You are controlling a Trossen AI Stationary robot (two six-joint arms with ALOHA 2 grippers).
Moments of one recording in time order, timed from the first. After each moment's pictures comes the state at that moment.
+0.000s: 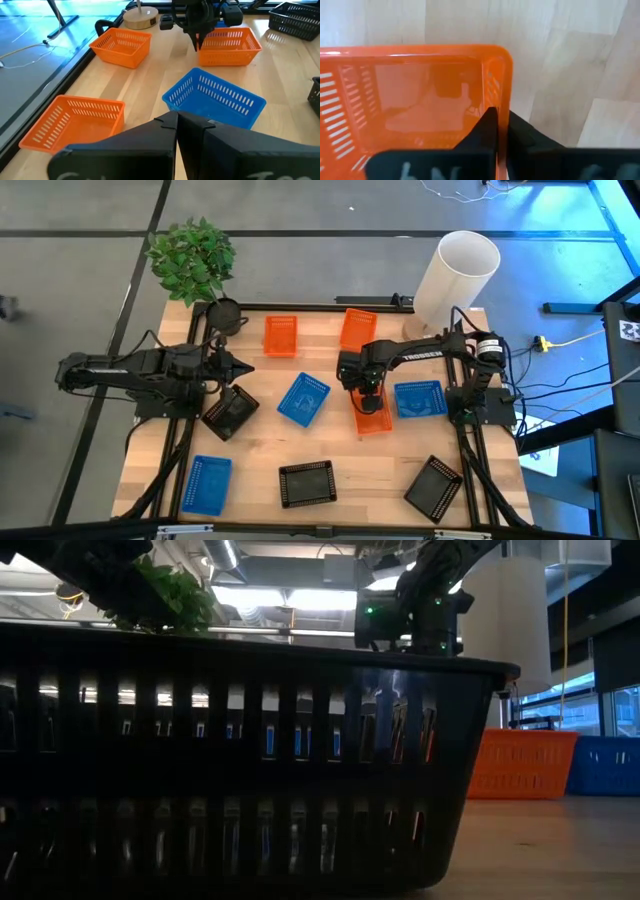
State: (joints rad) left arm 0.02 0.48 0.49 -0.38 -0.24 -0.02; right arm -0.14 1.85 1.22 -0.86 -0.06 -0.25
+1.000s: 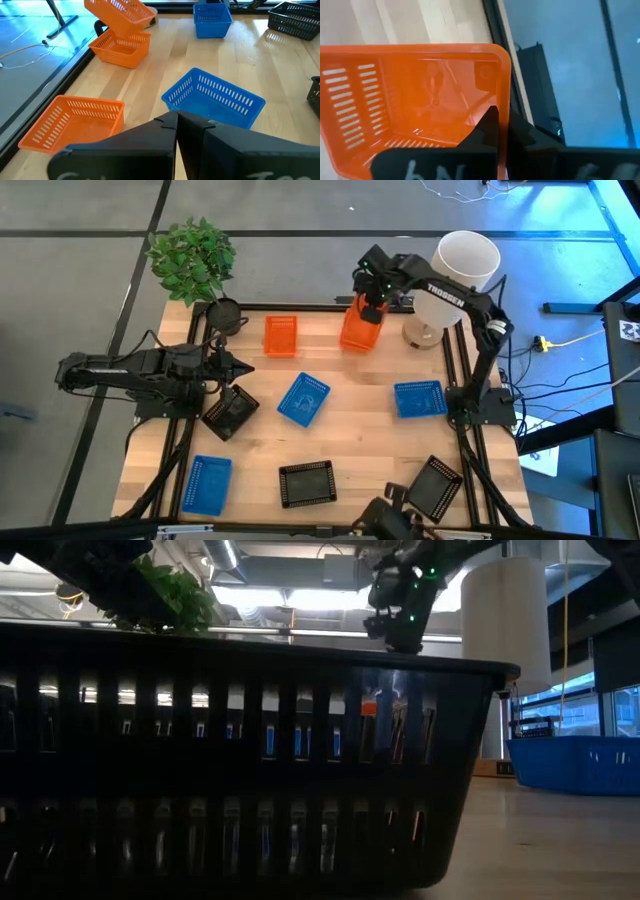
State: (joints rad) left arm 0.02 0.48 0.49 -0.38 -0.24 -0.02; right arm -0.68 1.86 1.74 -1.04 0.05 -0.45
